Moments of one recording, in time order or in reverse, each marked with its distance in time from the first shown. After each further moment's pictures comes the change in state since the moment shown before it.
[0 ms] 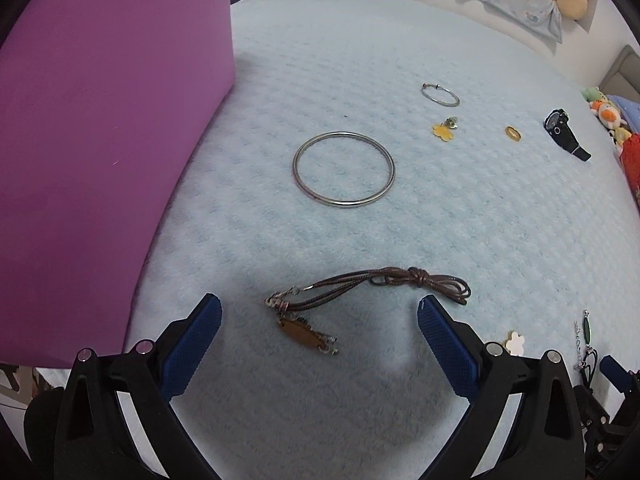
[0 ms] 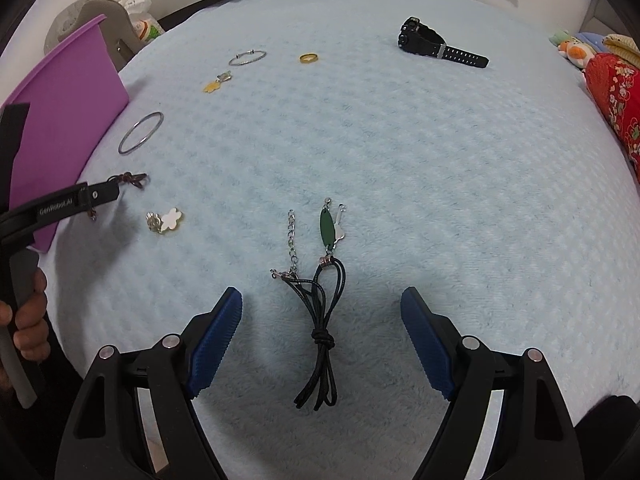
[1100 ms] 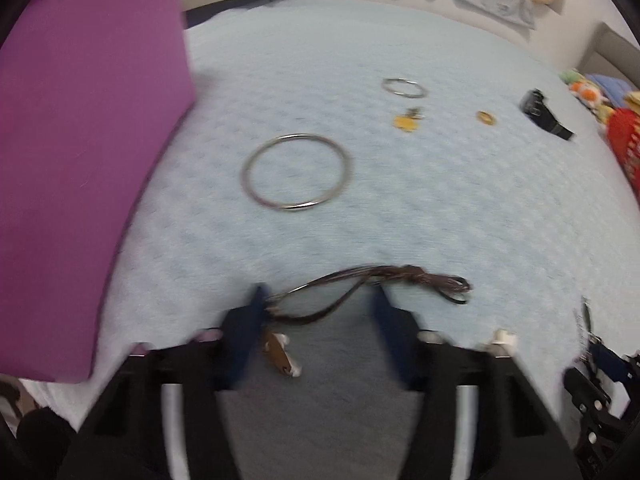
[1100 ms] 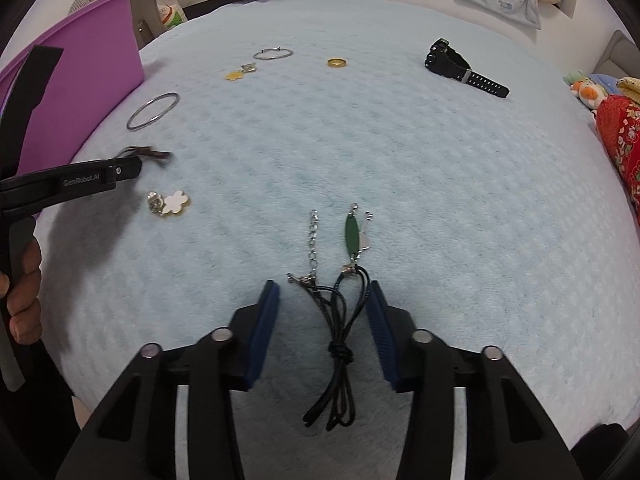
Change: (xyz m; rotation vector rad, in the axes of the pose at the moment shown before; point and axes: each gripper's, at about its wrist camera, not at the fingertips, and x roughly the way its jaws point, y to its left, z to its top) left arm 0.009 -0.029 -0.005 0.095 -0.054 -0.031; right arm 0.010 0.017 -0.007 -0.120 -0.057 -0.035
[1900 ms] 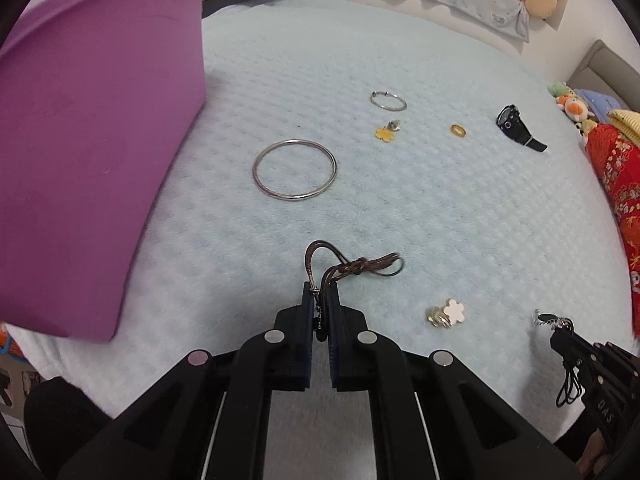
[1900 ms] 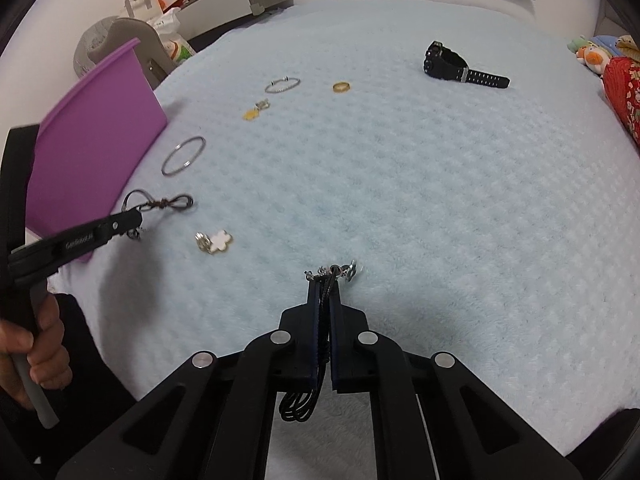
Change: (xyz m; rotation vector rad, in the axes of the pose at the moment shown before) left arm -0.052 0.009 -0.007 -0.060 0.021 -0.070; right arm -0.033 -0.017 0.014 0.124 -0.019 0.169
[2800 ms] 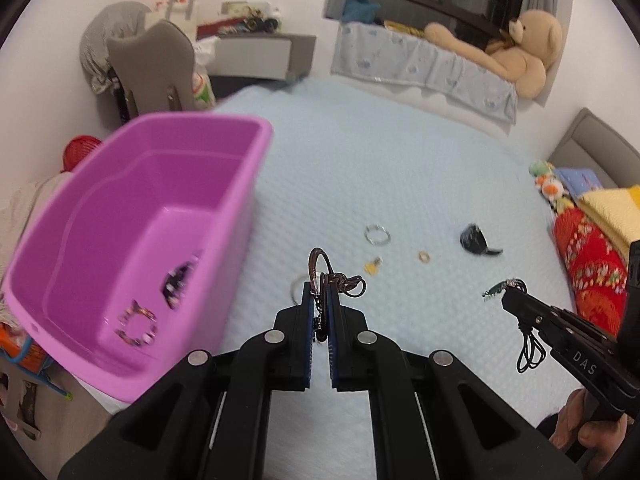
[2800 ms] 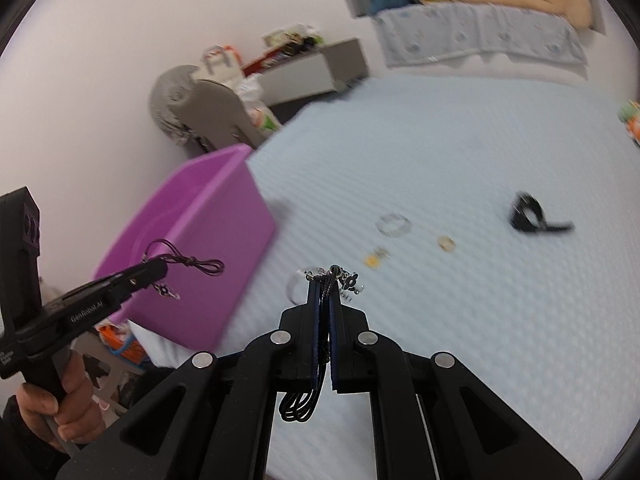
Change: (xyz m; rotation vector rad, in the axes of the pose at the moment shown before) left arm -0.162 0.040 0.069 -0.079 -0.250 -0.024; right arm -0.097 0.093 0.124 -0.112 -0.208 0.246
